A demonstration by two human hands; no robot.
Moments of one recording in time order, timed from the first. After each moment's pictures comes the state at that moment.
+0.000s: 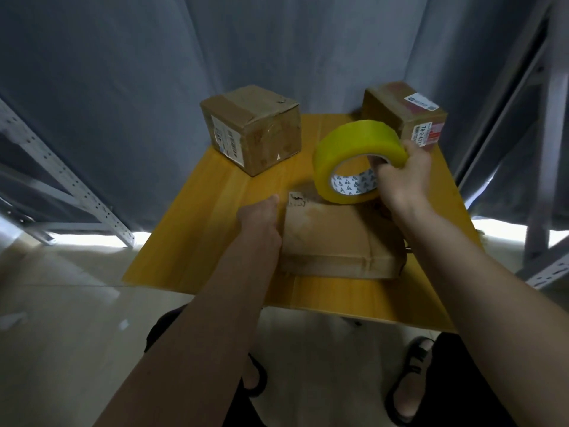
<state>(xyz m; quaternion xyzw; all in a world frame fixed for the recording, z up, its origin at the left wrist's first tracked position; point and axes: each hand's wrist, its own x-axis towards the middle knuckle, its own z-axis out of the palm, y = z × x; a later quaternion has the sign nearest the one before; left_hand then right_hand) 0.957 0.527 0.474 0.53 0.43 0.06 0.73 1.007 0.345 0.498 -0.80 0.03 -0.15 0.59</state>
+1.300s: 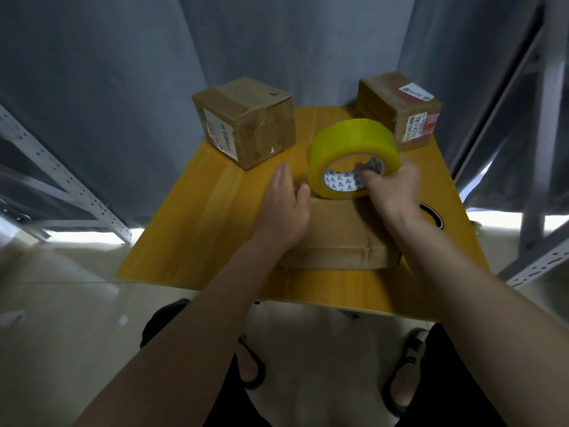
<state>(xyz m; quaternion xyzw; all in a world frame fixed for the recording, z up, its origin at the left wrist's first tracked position) 0.943 0.504 0.462 0.91 0.05 0.10 0.39 0.996 0.341 0.482 -0.81 0.05 -0.11 0.58</state>
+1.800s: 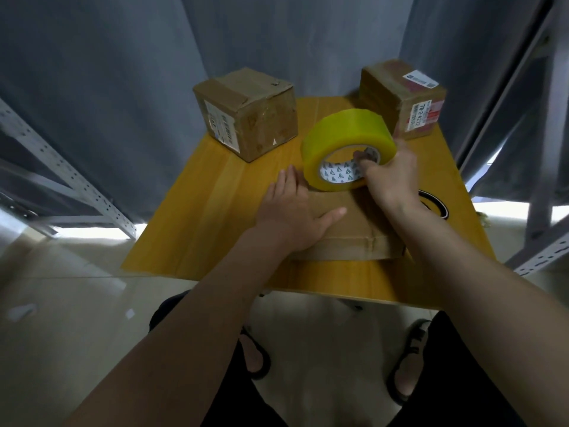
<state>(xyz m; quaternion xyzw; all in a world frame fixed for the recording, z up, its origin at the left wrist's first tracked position) 0.937 0.503 0.464 1.00 0.00 -0.05 0.06 0.995 0.346 0.481 -0.83 0.02 -0.13 0.54</state>
